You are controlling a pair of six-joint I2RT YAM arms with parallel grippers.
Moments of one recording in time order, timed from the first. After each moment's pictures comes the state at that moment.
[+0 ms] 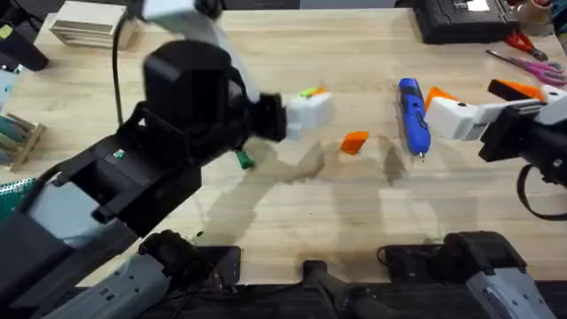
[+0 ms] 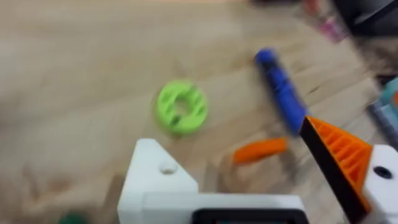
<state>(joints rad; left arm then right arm) -0.57 0.90 0.60 -0.15 0.14 -0.42 0.01 0.46 0.70 -0.71 -0.13 0.00</state>
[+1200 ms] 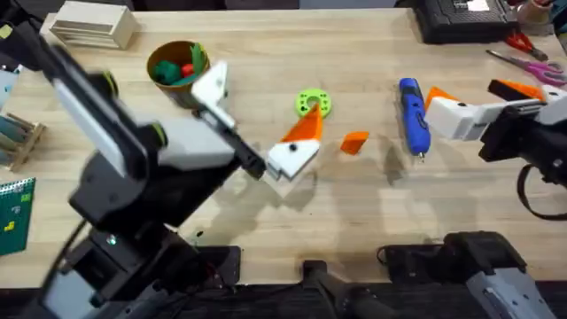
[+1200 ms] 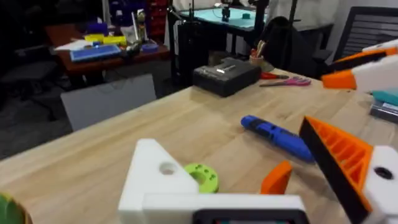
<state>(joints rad) -0.61 0.45 0.24 0.28 0.16 -0.02 0.01 0.46 0.70 -0.71 -0.13 0.00</state>
